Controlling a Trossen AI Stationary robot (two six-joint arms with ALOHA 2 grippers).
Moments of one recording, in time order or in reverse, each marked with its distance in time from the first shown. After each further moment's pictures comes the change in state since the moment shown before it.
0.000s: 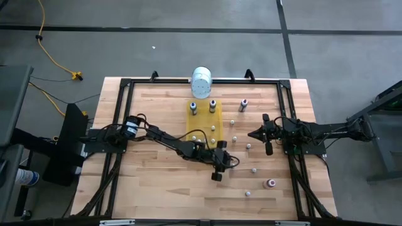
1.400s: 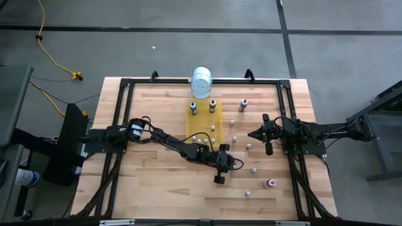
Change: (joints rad) left arm -0.001 0.075 0.093 -0.034 0.032 -0.045; right arm 0.000 0.000 0.000 -0.002 0.000 0.000
